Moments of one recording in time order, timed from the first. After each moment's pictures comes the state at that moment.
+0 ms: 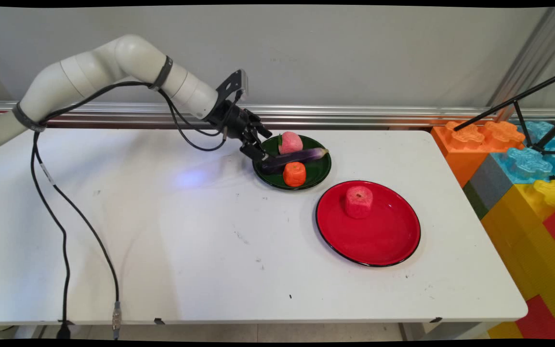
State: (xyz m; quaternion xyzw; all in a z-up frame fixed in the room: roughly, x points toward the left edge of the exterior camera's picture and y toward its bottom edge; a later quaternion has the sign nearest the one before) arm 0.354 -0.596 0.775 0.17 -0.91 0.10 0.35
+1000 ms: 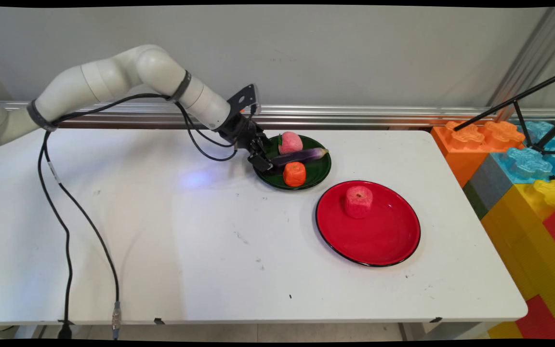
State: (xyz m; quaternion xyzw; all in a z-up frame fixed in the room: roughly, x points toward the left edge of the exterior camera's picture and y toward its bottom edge) arm 0.329 -0.604 0.749 0.20 -0.92 0.10 0.31
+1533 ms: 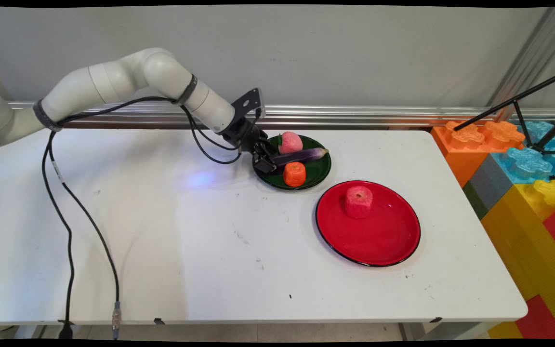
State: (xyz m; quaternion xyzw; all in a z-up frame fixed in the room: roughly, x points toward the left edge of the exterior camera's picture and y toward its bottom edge) arm 0.320 -0.606 0.742 0.20 -0.93 0.10 0.30
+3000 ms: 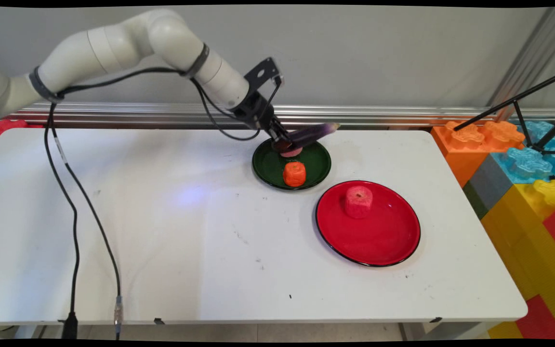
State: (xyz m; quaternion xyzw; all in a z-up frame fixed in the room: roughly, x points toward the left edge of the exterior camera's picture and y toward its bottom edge) arm 0.277 -0.603 0.822 0.27 -0.91 0.10 0.30
